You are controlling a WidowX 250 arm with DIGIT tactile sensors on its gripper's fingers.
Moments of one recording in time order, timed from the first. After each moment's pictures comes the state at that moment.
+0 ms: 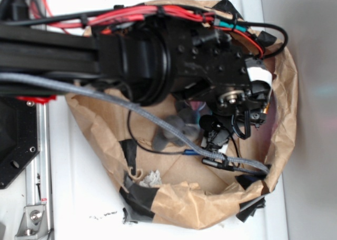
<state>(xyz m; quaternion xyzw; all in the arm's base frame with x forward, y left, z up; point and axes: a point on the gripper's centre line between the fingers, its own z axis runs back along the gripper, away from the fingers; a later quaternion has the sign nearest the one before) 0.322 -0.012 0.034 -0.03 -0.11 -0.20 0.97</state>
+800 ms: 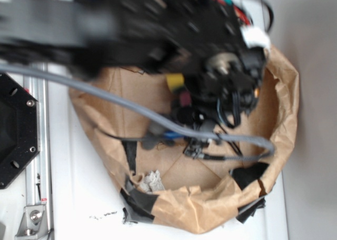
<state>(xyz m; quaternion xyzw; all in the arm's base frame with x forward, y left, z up) 0.288 0.000 0.129 -0.05 -0.12 -0.12 0.98</state>
